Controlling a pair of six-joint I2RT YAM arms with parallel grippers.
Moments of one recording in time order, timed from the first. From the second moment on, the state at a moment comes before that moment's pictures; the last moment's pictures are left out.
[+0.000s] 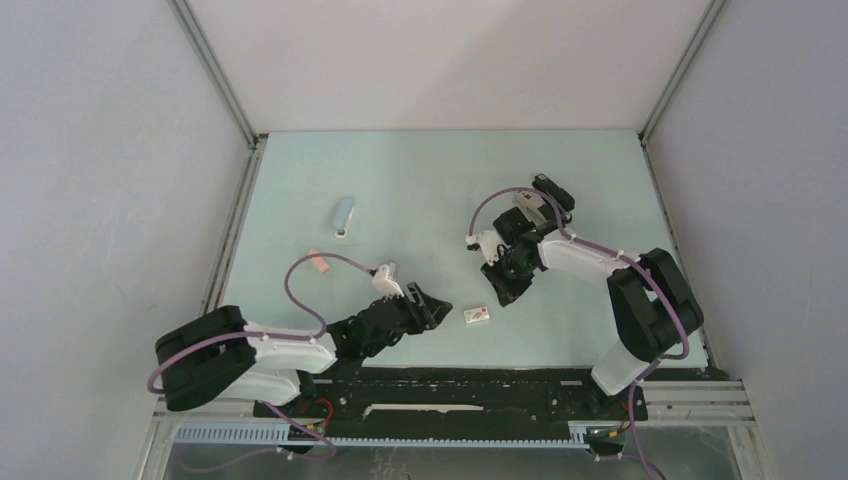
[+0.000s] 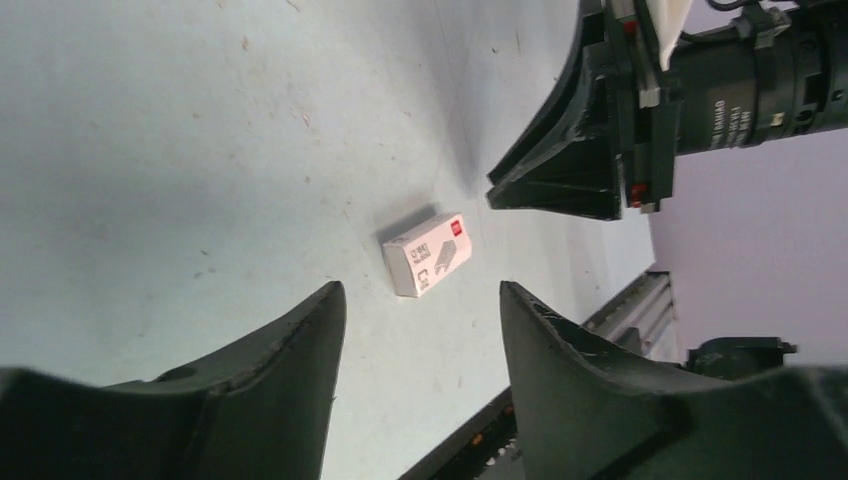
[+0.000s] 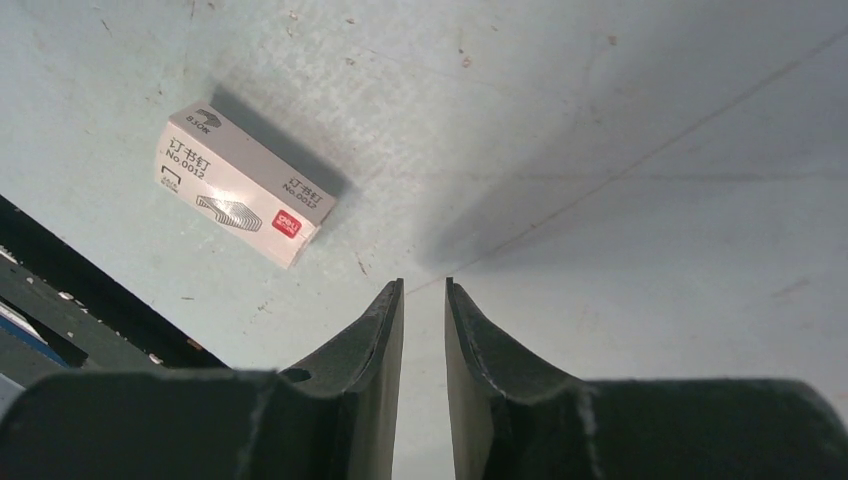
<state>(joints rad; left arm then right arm) -1.08 1.29 0.24 0.69 -0.34 -1.07 0.53 1.65 0.98 -0.68 -0.27 -0.26</state>
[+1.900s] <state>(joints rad) -0.75 0.36 0.47 -0.28 -0.39 -0.54 0.06 0.89 1.03 -0.65 -0.69 -0.29</state>
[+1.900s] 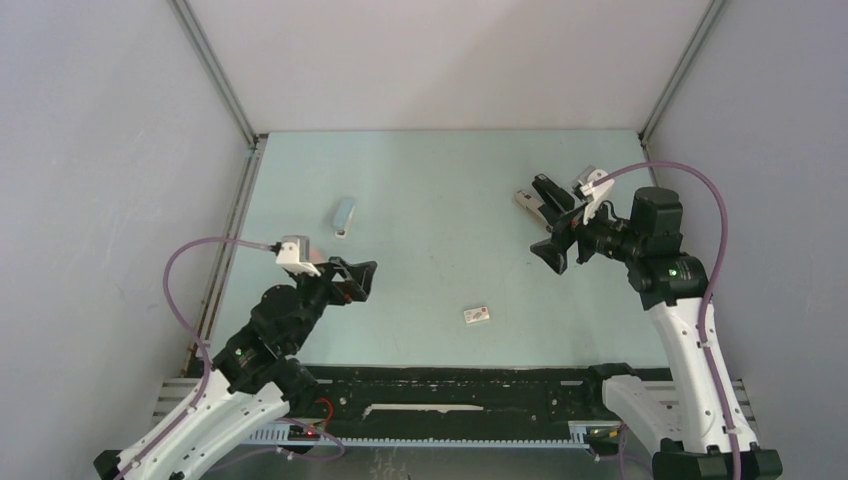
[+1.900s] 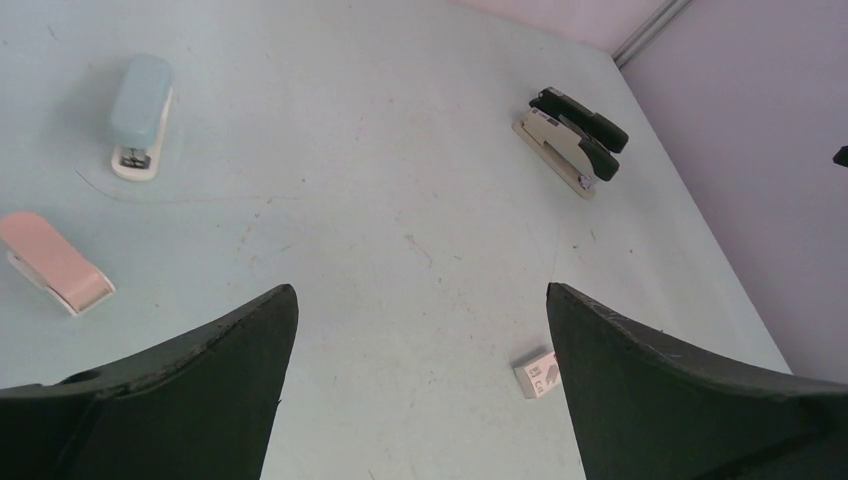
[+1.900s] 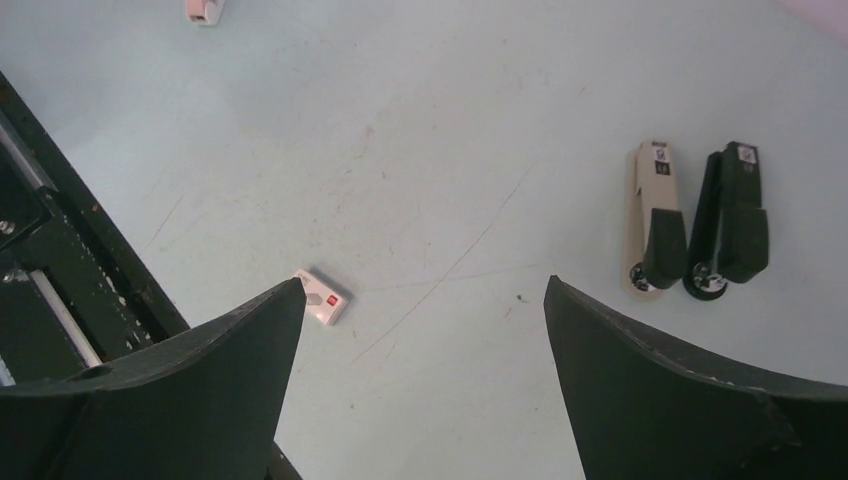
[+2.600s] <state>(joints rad) -0.73 0.38 0.78 -0.53 -0.42 -0.39 0.04 0.84 1.04 -0.58 -0.80 -0.17</state>
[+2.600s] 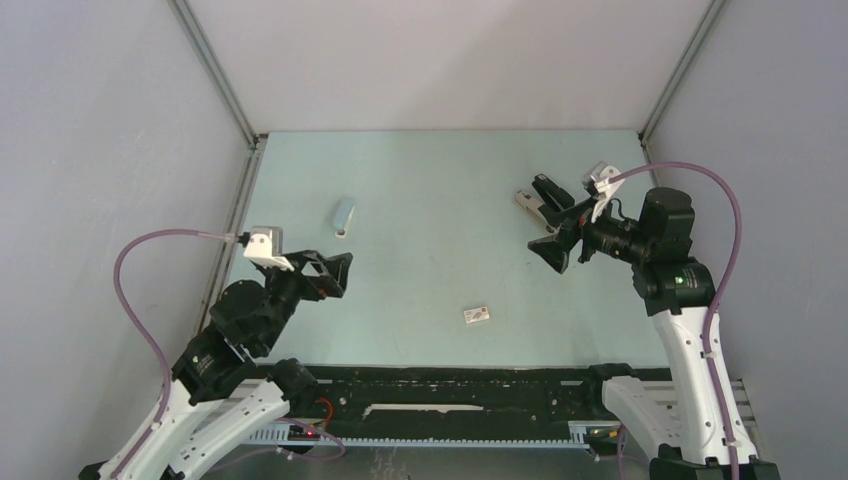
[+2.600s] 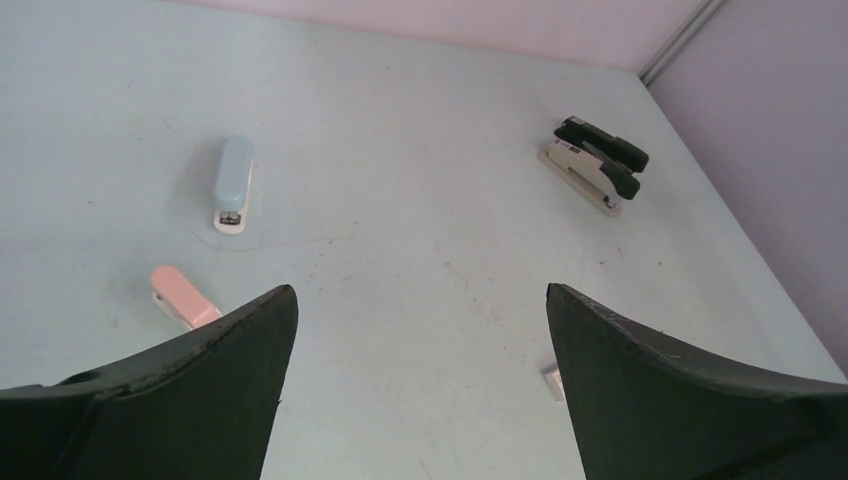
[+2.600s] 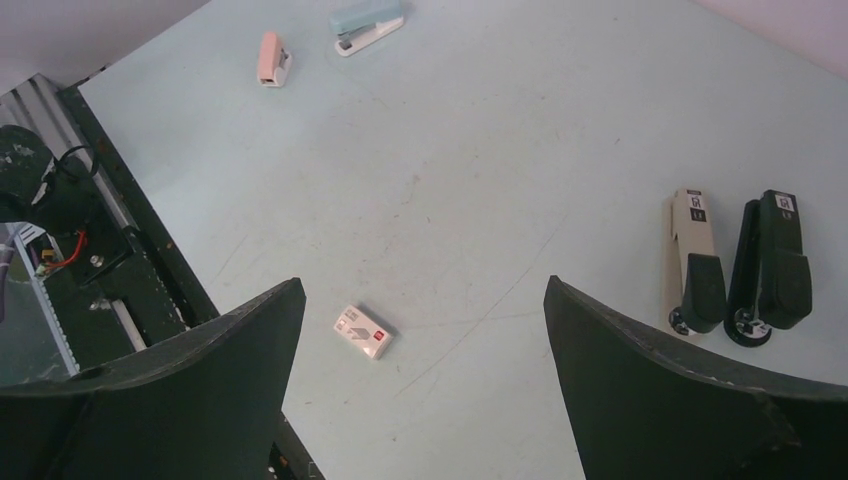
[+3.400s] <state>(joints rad) -0.62 0.39 0.78 -0.55 -0.36 -0.38 0.02 0.78 1.01 -0.48 -0.75 -0.02</state>
